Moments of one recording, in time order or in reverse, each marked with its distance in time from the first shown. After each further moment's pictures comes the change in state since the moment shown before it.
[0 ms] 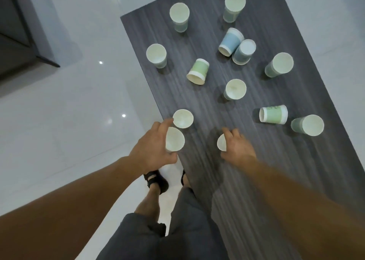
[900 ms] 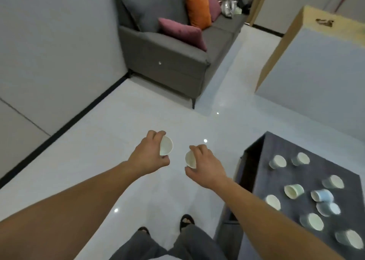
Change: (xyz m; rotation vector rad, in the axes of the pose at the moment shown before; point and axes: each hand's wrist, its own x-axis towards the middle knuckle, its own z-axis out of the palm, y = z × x) left_hand -0.456 -0.206 -0.090 -0.293 0.846 -0.487; right_hand -0.288 -0.462 0.001 -0.335 0.224 -1.001
